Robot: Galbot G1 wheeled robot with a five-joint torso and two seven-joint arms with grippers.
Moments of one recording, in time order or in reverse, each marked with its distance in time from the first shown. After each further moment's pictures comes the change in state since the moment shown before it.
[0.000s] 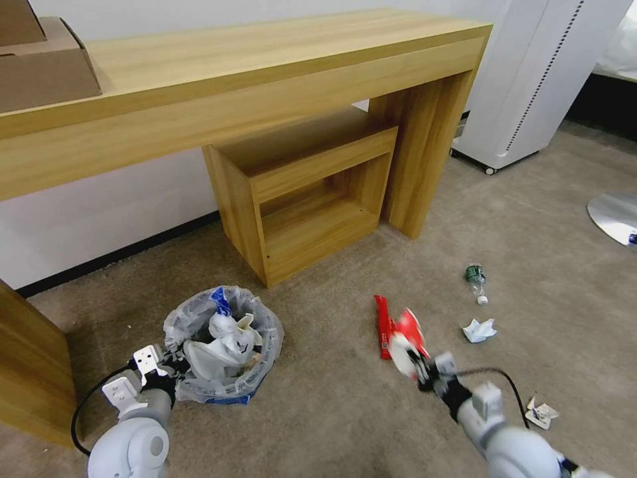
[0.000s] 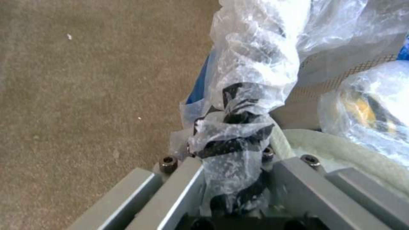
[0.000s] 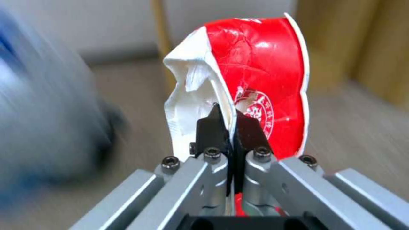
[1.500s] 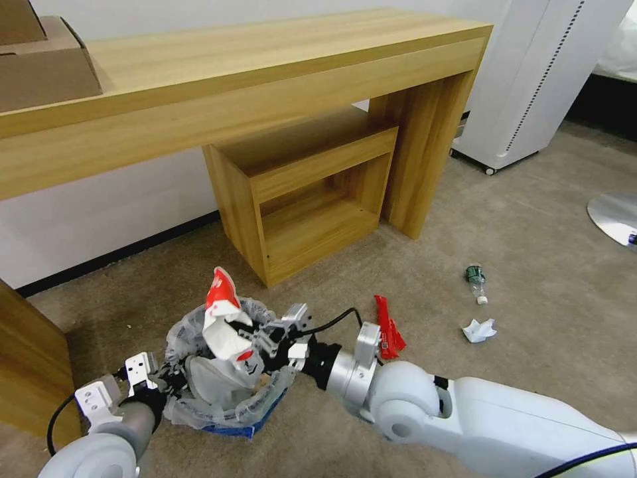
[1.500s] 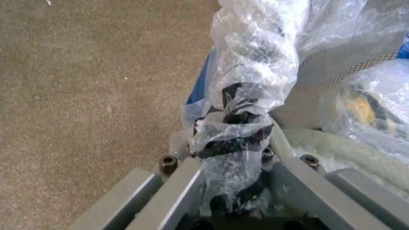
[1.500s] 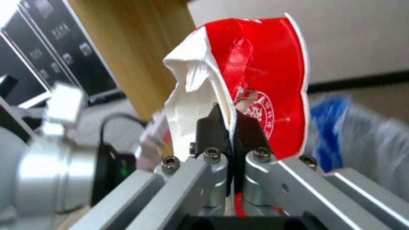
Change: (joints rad) left arm 0.166 0.139 -0.018 -0.283 -0.293 0.223 -0.156; right arm 0.907 0.241 -0.835 0.206 0.427 -0.040 -0.098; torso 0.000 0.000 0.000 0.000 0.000
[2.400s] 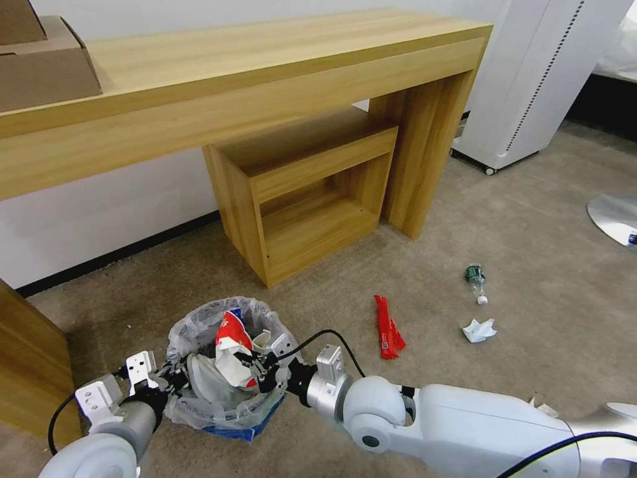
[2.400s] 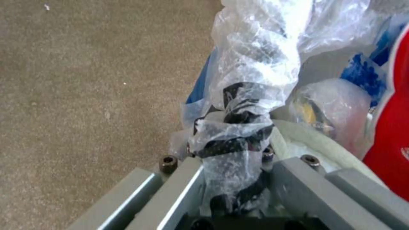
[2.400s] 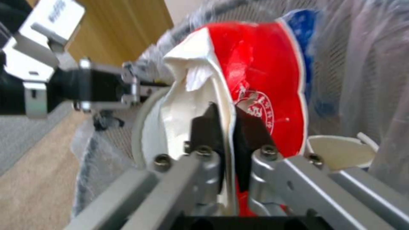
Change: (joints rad) left arm -0.025 0.010 0.008 0.039 0.011 -0.024 0.018; right arm 0.023 0.074 -0.080 -0.129 -0.048 -0.111 0.142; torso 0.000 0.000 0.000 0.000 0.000
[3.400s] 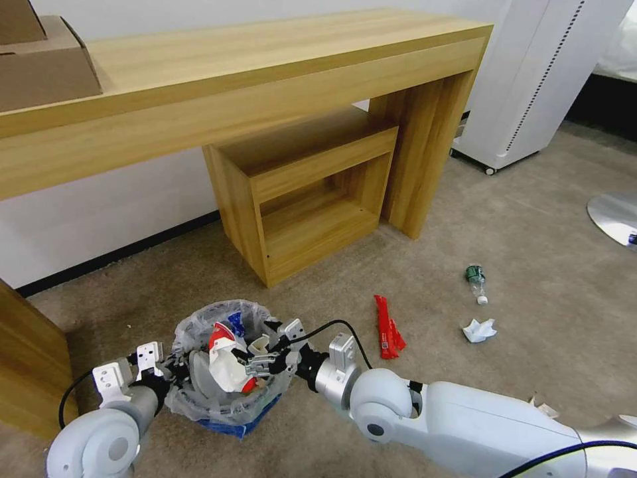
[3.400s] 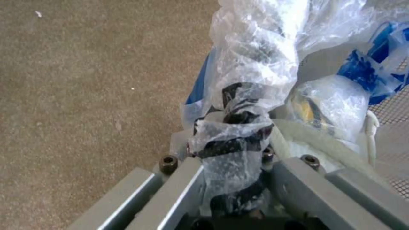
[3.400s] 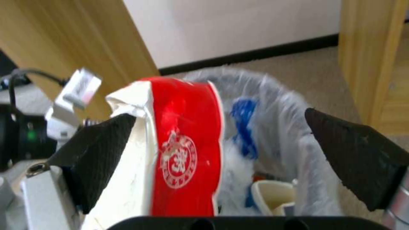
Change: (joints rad) left arm -0.093 0.184 0.057 0.147 -0.050 -0.007 0.002; right arm -0.054 -0.018 0.111 -0.011 -0.005 0.034 -0.008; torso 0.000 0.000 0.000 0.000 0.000
